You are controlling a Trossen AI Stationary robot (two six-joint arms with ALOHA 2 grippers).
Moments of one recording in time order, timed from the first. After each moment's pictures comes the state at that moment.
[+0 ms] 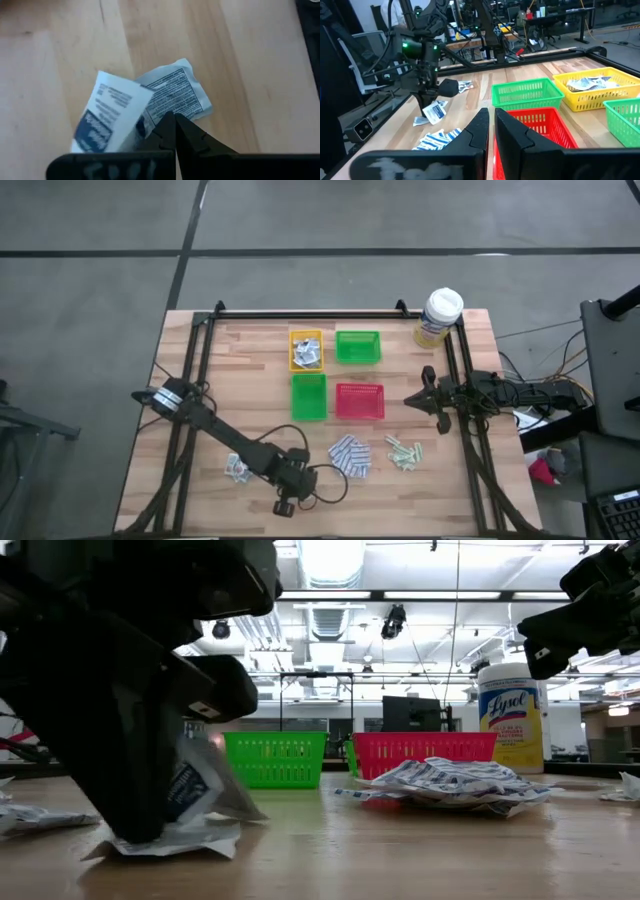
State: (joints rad) left arm -0.53 1.94 1.24 -0.36 0.03 -0.34; right arm 0.04 0.06 0.03 -0.02 -0.08 0.21
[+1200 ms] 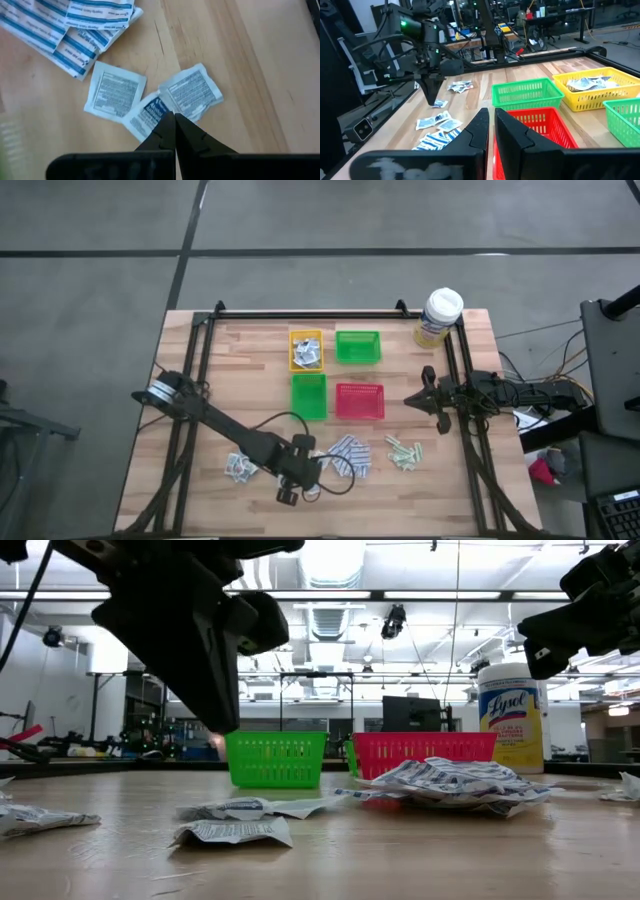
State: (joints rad) left arm -0.49 1.87 1.35 -0.56 -0.08 -0.19; right arm 0.04 0.06 0.03 -0.02 -0.08 0.21
